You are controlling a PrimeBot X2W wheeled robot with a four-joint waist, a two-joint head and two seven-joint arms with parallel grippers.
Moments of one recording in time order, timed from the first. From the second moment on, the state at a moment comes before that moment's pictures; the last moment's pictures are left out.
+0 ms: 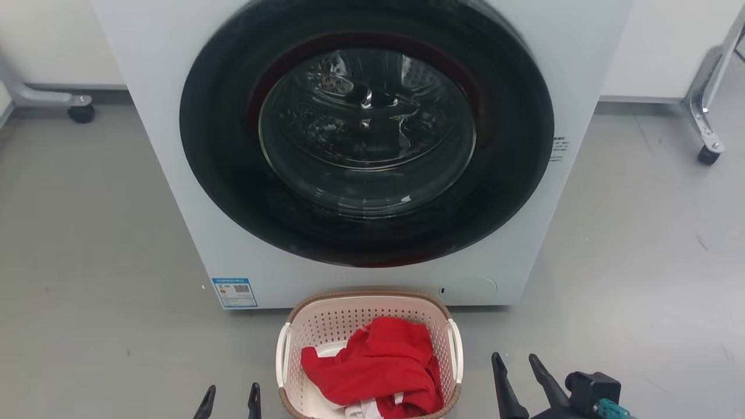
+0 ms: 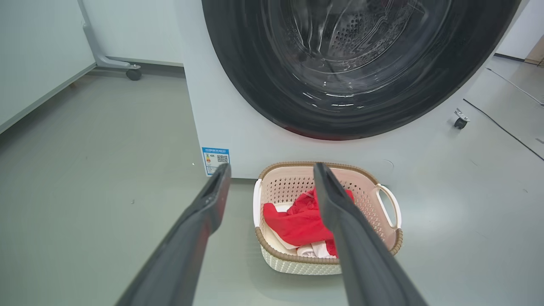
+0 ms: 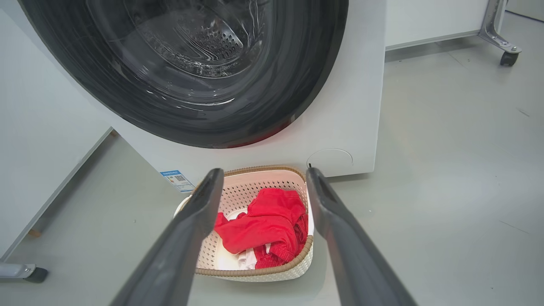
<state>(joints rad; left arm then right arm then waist) -0.06 0.13 -0.32 0.43 -0.43 0.12 -0.25 -0.28 -0.11 0.56 0.57 0.65 -0.13 -0.25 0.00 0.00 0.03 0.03</state>
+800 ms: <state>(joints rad) 0.04 0.10 -0.16 0.21 -0.30 0.12 -0.25 -0.05 -0.07 0.34 0.25 0.36 -0.13 -0.25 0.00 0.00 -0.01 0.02</state>
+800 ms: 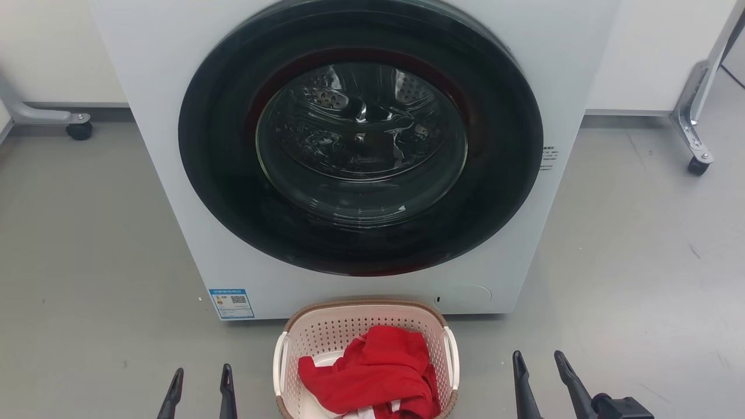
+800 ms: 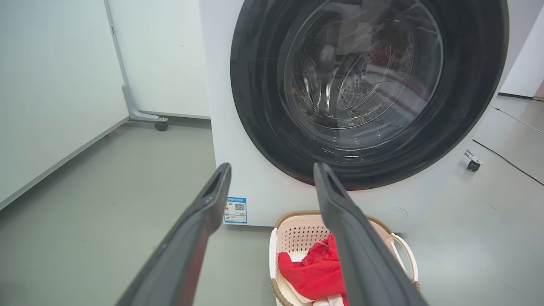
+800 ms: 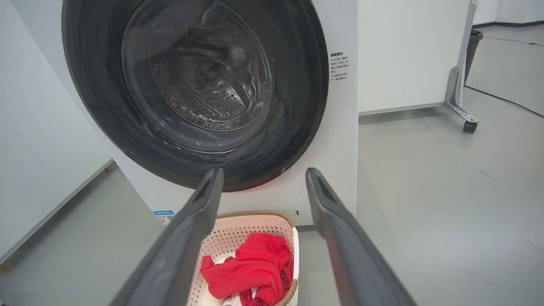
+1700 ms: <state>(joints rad) 0.05 0.08 -0.14 0.16 -0.25 0.12 -0.25 -0.01 -0.05 0.31 0.16 0.26 -0.13 -0.25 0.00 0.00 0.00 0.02</state>
